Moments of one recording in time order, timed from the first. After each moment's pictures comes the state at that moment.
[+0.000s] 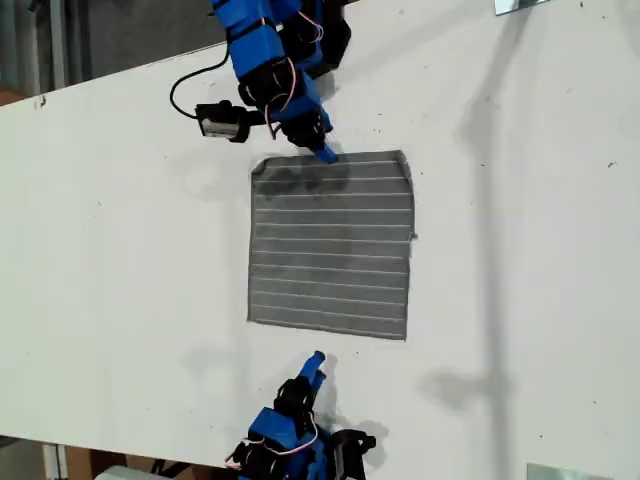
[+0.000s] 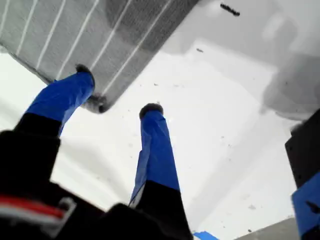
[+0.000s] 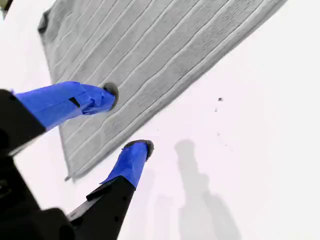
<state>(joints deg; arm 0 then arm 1) 4.1 149.7 144.8 67.7 -86.6 -16.3 117.4 119.1 87.3 102.3</state>
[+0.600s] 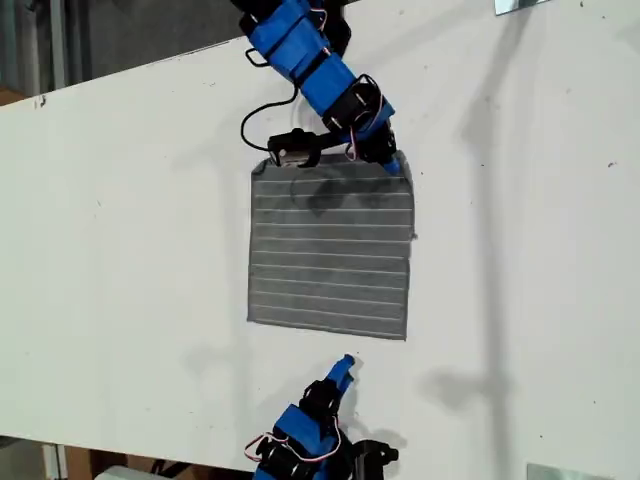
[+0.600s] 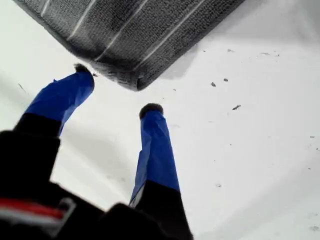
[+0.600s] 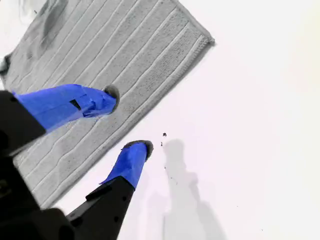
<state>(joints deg) 16.7 148.9 151.2 57.2 -95.0 -34.9 89.4 103.5 77.5 114.5</state>
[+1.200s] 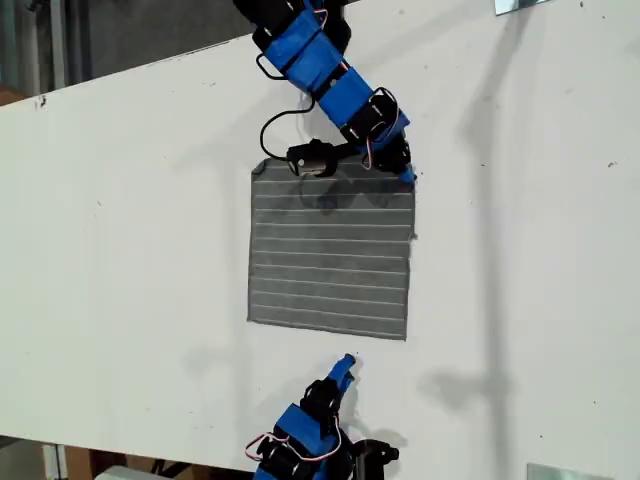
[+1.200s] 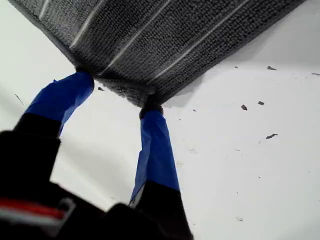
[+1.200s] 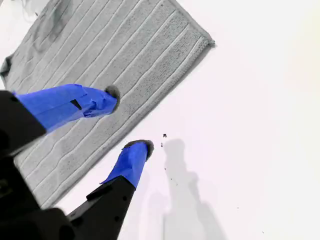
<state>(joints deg) 16.7 148.9 151.8 56.4 -95.0 -35.7 81.2 103.4 67.4 114.9</state>
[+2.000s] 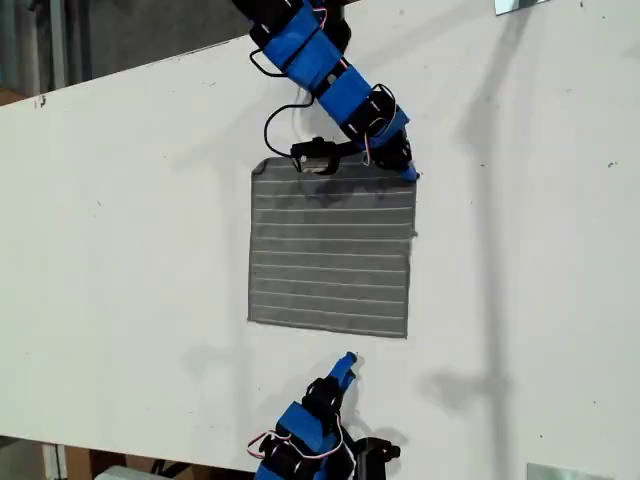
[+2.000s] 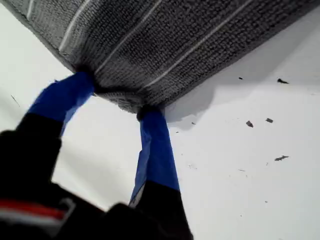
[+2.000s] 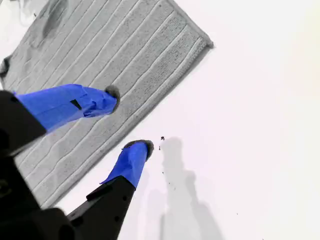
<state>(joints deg) 16.9 147.7 153.2 53.3 -95.0 -35.8 81.1 114.2 50.9 115.7</state>
